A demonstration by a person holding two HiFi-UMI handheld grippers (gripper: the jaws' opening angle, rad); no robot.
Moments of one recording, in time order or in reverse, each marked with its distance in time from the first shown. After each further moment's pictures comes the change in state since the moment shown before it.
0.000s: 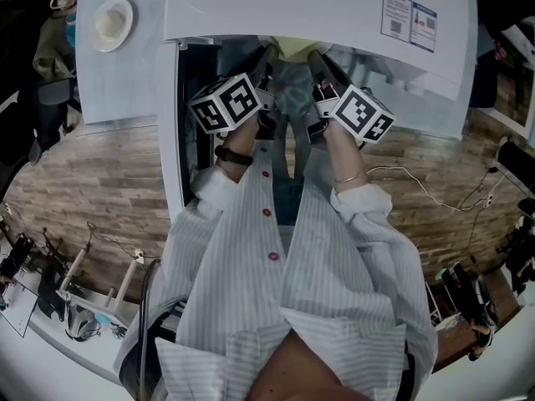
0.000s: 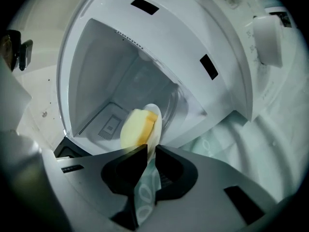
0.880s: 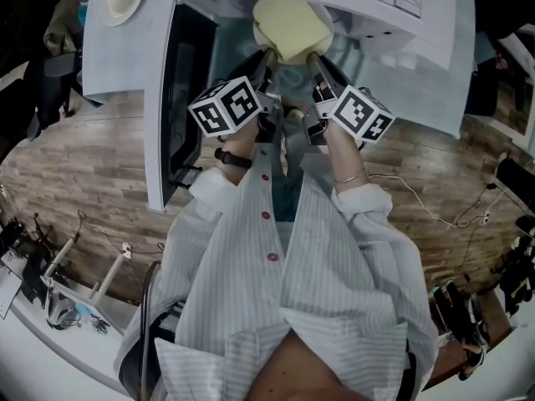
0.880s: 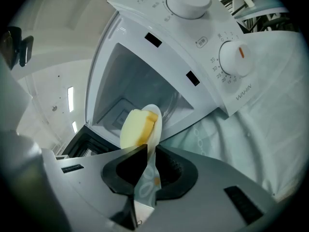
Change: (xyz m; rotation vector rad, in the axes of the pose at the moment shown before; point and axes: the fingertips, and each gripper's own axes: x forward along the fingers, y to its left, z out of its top) left arm -0.047 -0.025 -0.042 0.024 -0.075 0.065; right arm -0.053 0.003 -0.020 -0.064 0.040 0.080
